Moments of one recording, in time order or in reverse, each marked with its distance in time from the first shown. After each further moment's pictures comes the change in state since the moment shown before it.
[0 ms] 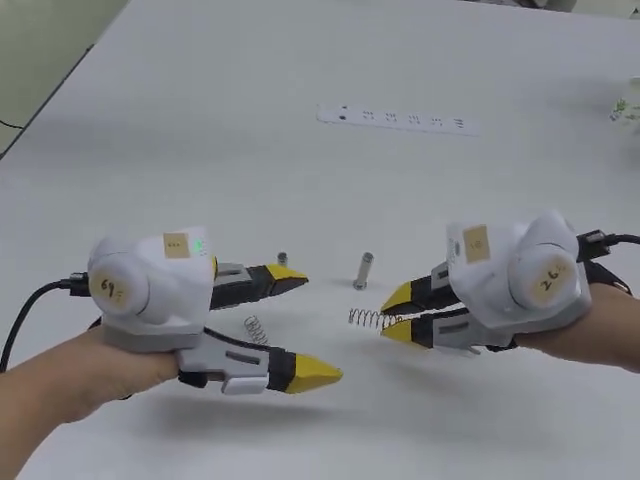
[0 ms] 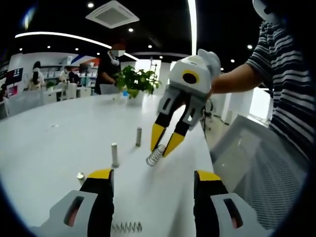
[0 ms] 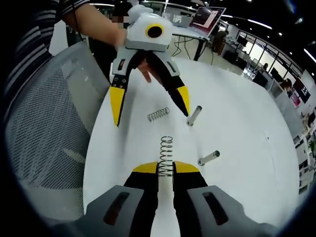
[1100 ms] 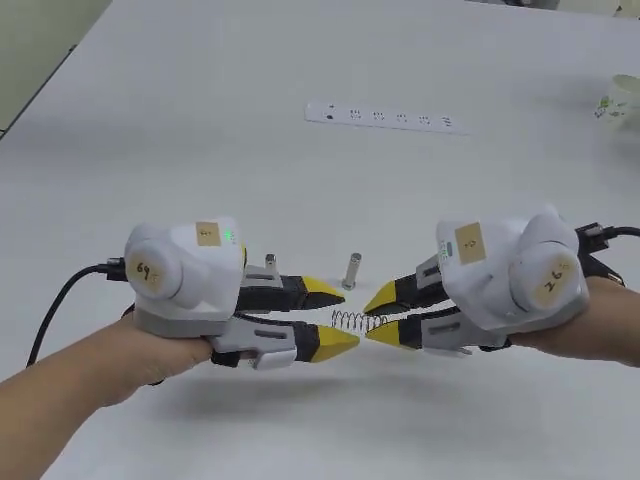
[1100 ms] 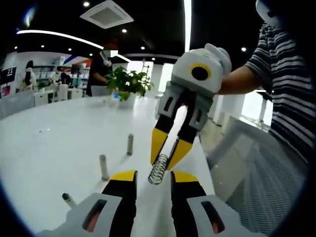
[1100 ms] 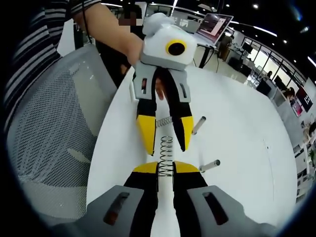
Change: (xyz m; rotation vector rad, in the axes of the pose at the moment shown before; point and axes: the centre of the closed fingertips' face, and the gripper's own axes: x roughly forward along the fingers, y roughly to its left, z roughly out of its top) left arm 0.027 -0.006 0.013 0.004 -0.018 -0.082; right arm -0.008 0.008 0.014 -0.053 -0.031 0.020
